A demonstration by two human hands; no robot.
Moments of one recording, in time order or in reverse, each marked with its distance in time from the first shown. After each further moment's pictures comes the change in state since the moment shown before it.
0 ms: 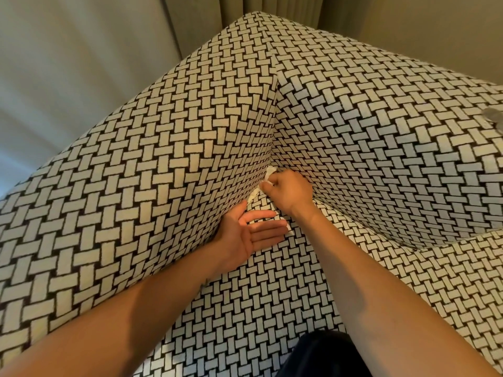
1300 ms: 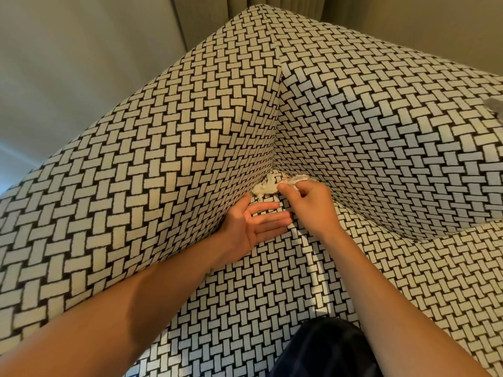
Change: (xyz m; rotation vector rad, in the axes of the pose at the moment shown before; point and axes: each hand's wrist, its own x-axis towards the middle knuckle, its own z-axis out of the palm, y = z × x) left_hand 0.005 -0.006 -0.008 0.036 -0.090 0.035; right_hand -0.066 0.018 -0.016 0.630 0.136 -0.017
